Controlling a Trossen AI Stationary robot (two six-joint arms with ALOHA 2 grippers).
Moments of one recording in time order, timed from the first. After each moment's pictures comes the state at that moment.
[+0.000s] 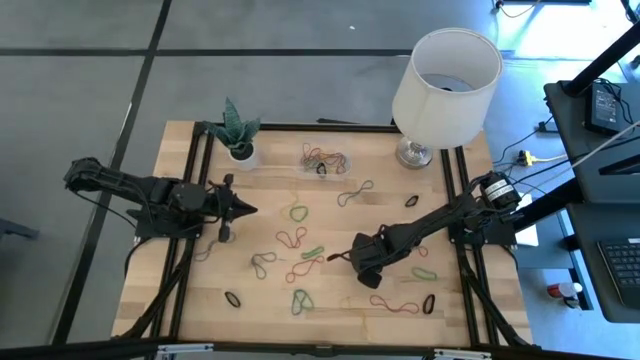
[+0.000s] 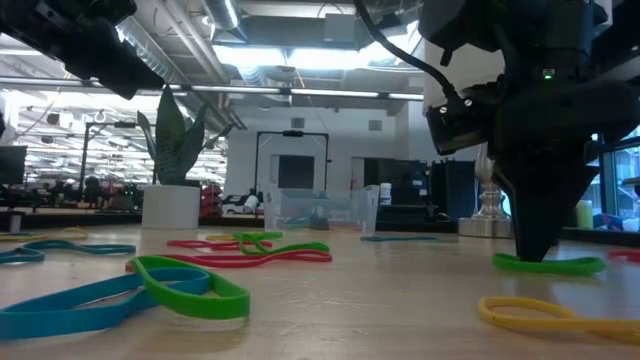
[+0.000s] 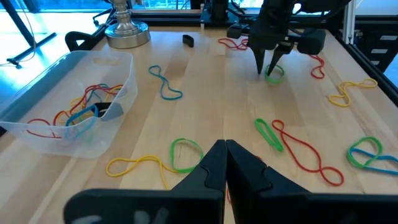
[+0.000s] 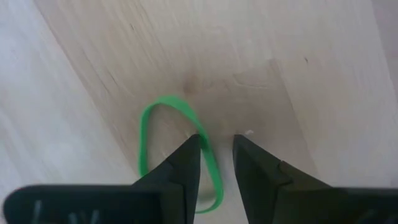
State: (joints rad) left arm -0.23 0.46 0.36 -0.30 -0.29 -0.14; right arm 0.39 1.84 1.05 -0.65 0.03 0.84
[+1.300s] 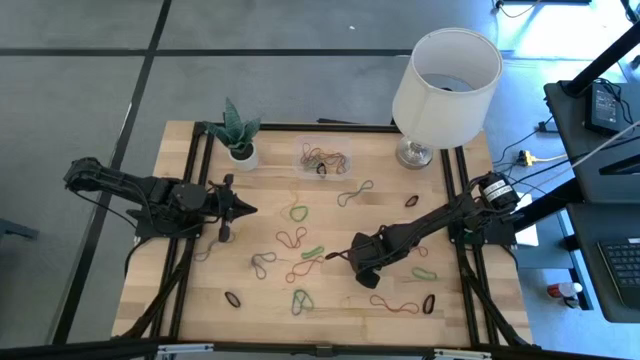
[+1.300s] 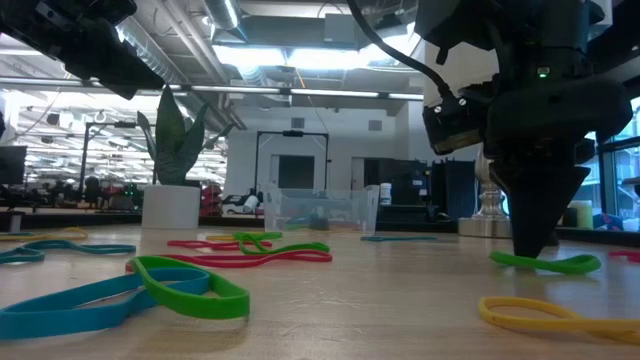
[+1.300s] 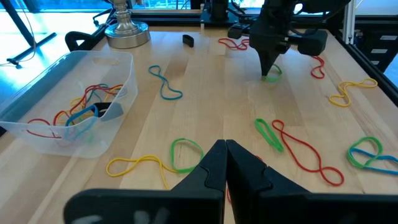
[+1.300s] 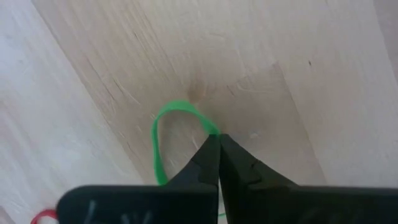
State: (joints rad) left arm -0.23 0.46 0.36 -0.30 -0.29 -0.14; right arm 0.39 1.85 1.07 -0.65 0.03 0.86
